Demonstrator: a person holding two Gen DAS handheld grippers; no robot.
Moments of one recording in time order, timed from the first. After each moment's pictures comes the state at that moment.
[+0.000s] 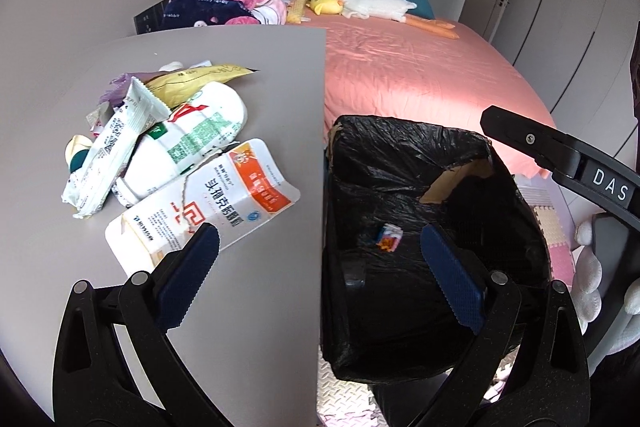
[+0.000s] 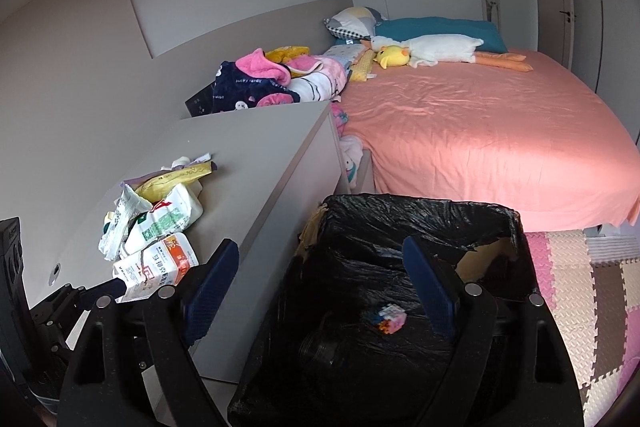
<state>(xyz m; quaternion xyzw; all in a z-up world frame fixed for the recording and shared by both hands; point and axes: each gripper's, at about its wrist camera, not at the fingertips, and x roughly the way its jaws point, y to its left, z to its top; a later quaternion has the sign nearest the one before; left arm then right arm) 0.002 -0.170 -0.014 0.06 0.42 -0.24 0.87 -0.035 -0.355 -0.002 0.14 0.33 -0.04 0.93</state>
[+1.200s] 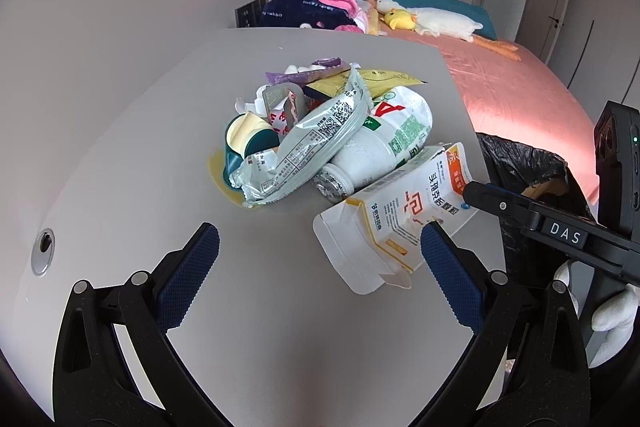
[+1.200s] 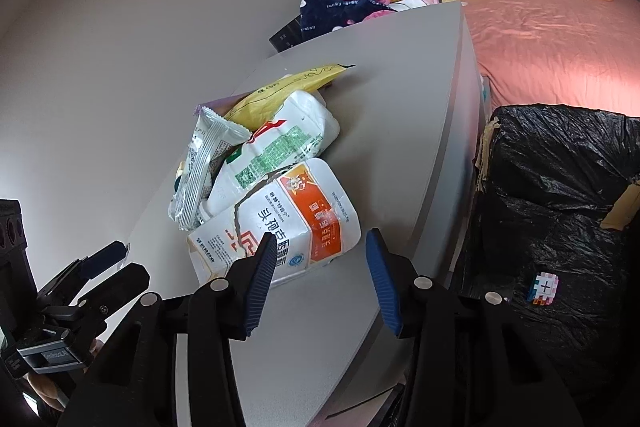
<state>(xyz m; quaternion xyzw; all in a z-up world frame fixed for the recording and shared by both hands) 0.033 -0.040 -0.013 0.06 0.40 -0.15 0.90 0.035 -0.257 -0.075 0.25 0.38 0.12 0.88</state>
